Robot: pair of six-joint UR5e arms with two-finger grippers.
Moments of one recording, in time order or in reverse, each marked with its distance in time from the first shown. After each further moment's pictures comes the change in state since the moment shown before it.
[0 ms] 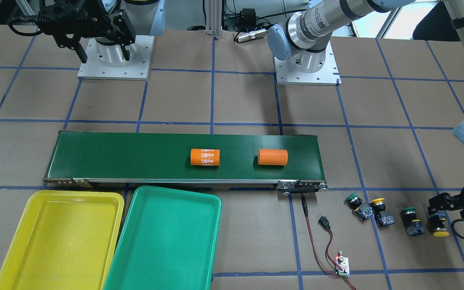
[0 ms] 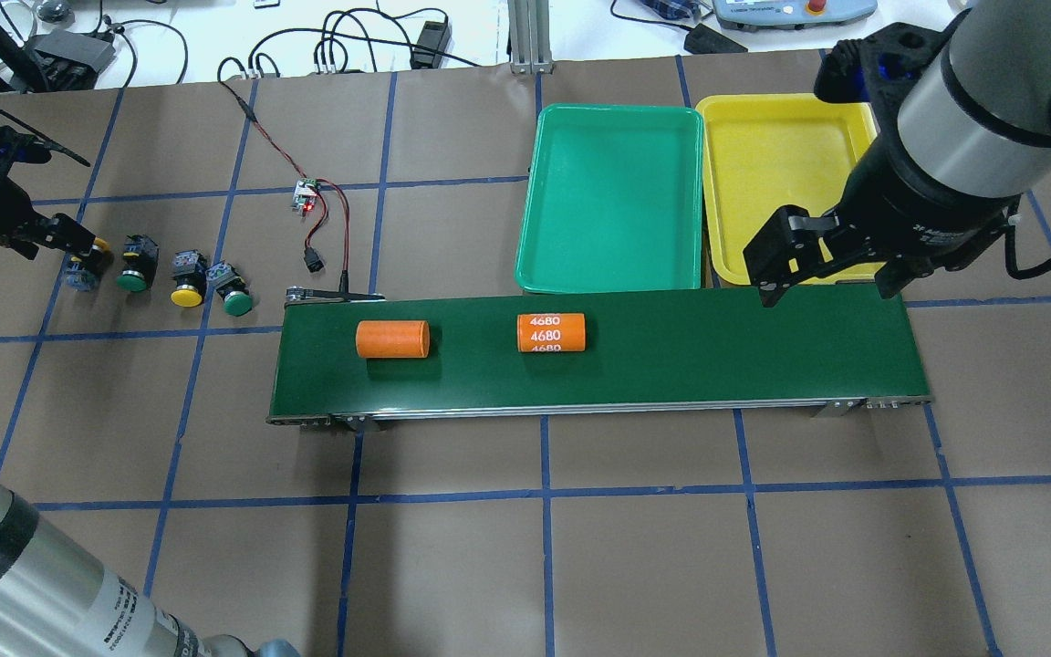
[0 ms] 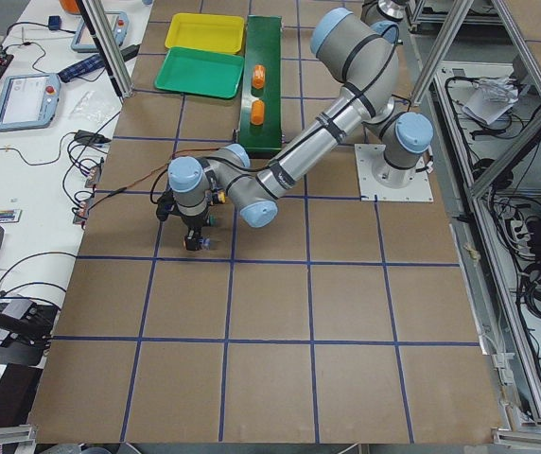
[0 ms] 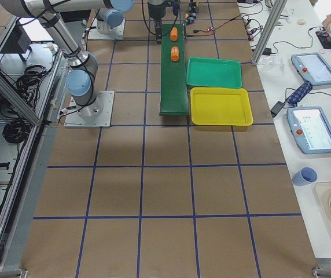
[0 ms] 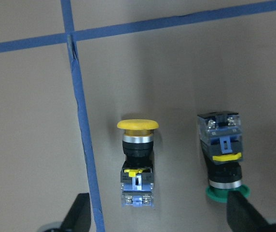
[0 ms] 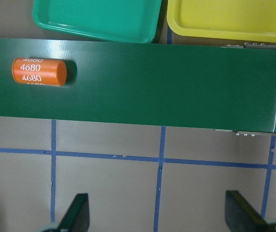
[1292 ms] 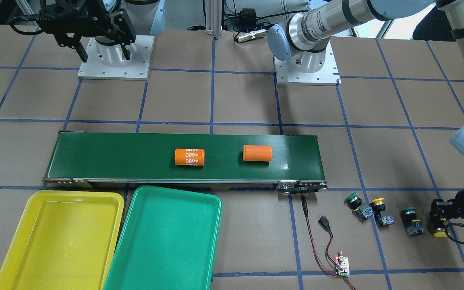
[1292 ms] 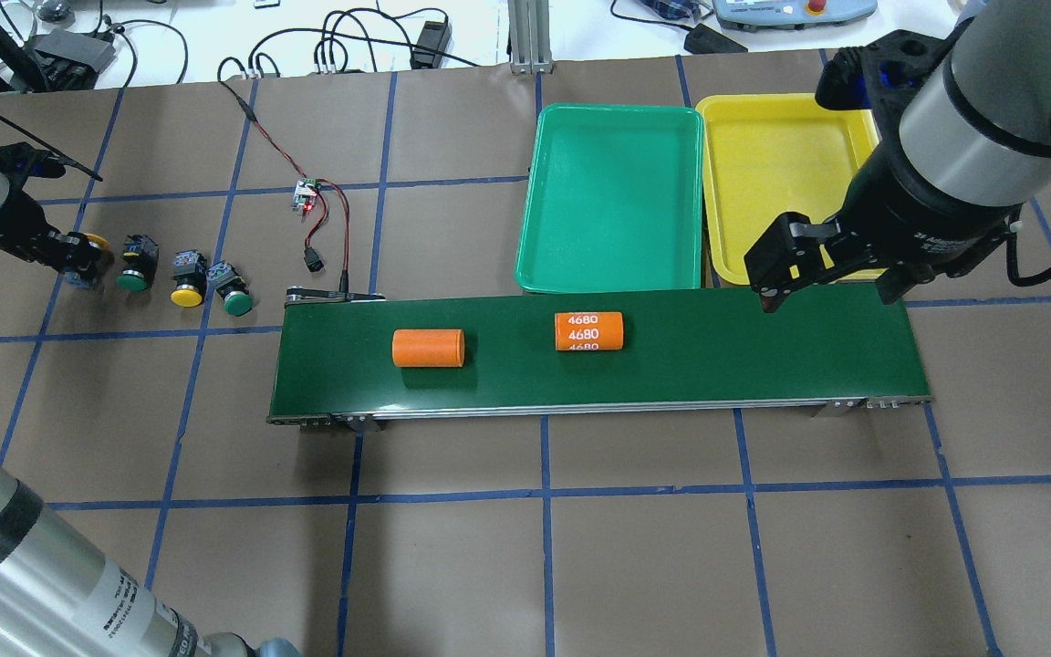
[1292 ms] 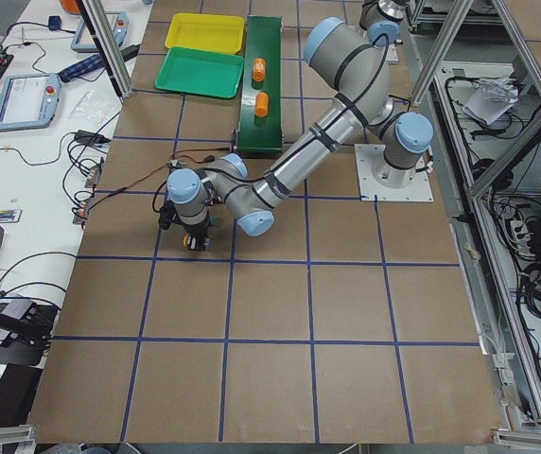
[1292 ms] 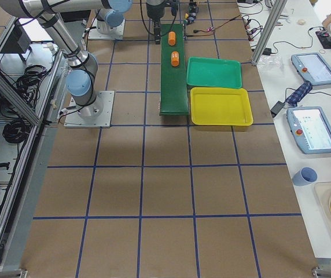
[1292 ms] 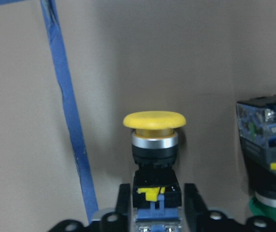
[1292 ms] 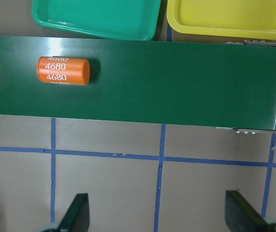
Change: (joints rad) left arm 0.001 -0.043 0.023 -0.010 0.004 0.017; right arm 0.000 -0.006 0.006 0.000 0.000 0.001
